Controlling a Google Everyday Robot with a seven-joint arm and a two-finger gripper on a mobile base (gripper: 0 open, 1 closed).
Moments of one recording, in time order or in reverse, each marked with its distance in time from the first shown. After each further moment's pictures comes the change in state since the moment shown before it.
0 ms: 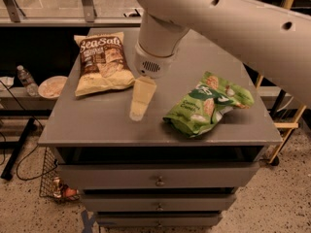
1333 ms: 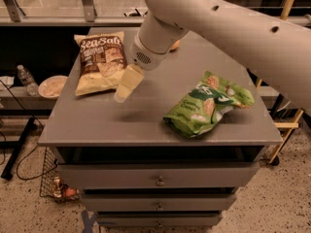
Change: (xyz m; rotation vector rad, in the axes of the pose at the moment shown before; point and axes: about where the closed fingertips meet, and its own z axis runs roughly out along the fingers) arm -0.040 -0.051 0.021 0.048 -0.213 0.182
